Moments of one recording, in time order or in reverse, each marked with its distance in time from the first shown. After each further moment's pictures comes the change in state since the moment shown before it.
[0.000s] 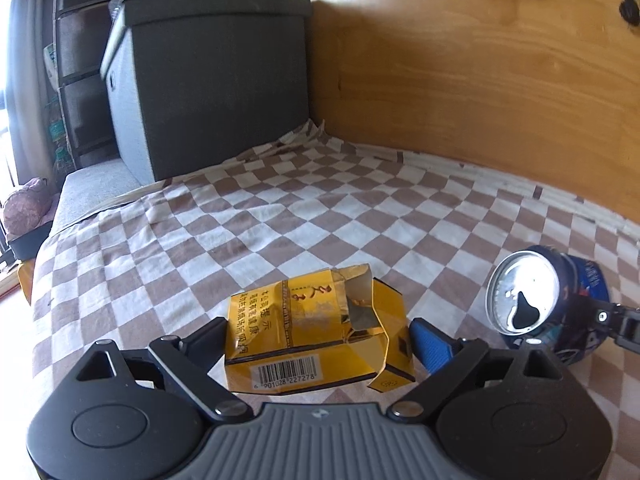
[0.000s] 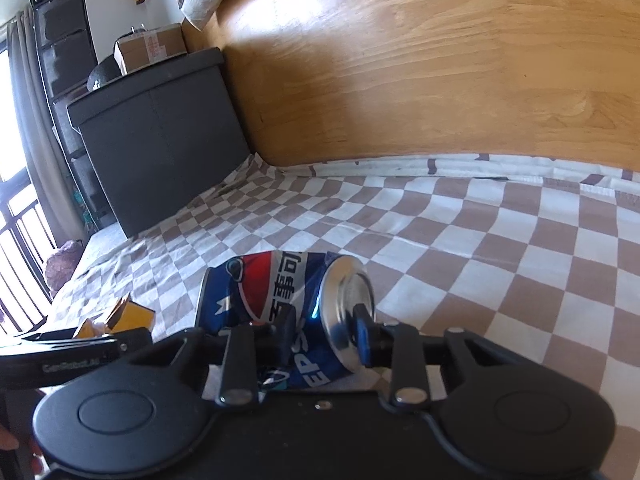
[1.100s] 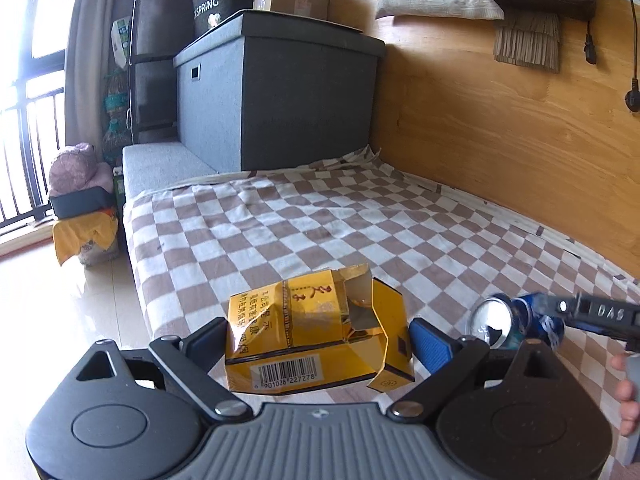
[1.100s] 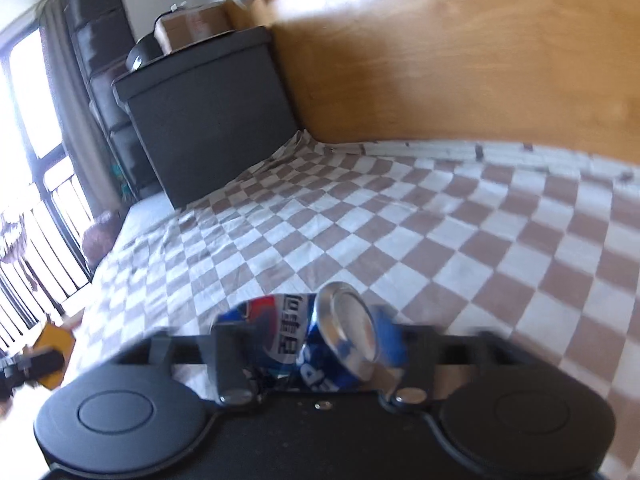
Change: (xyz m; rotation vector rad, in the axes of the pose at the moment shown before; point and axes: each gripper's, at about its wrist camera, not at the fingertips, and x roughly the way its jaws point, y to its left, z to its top) left arm -0.119 0.078 -0.043 -0.160 -0.042 0.024; right arm -0.023 0.023 -0.001 -0.014 0.092 0.122
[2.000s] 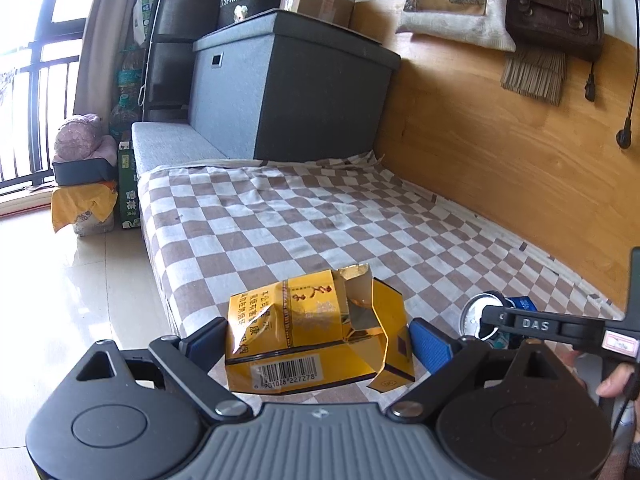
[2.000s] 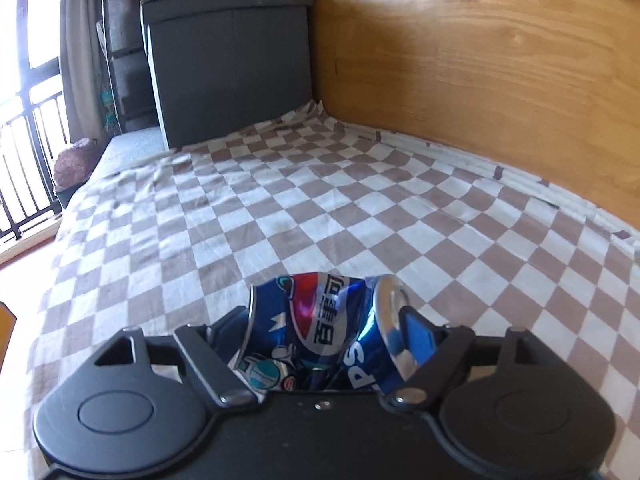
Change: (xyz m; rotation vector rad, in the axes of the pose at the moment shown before) left arm -0.043 0.028 -0.018 -0.112 -0.007 -0.044; right arm 0.005 0.070 -0.010 -0.254 0.072 -0.158
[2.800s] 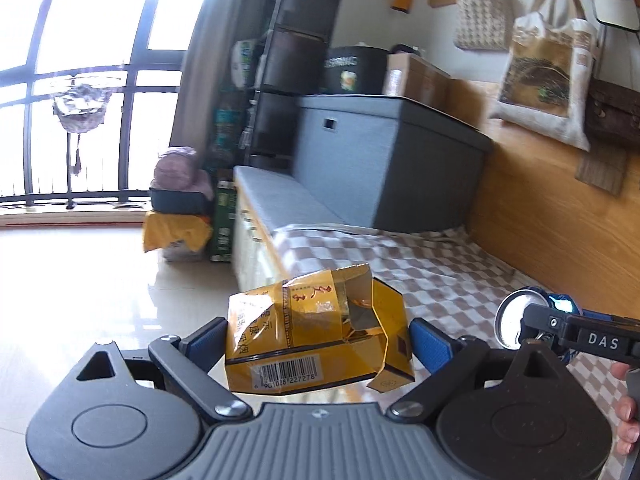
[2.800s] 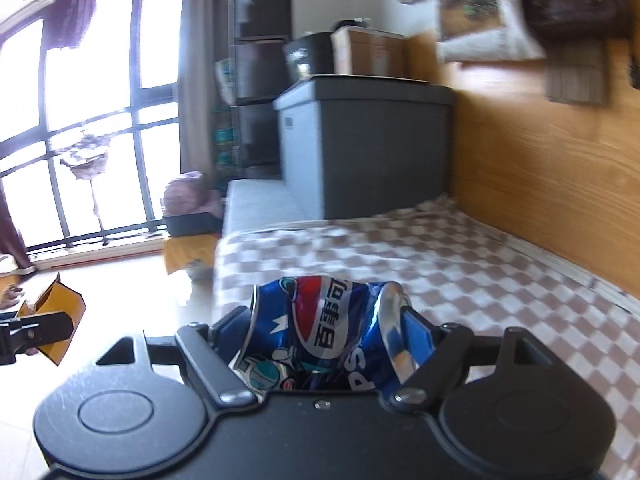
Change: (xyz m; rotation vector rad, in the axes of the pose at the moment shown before) left arm -0.122 0.114 0.022 -0.109 -0.145 0.221; right arm -0.111 0.145 0.027 -0.163 -0.178 0.258
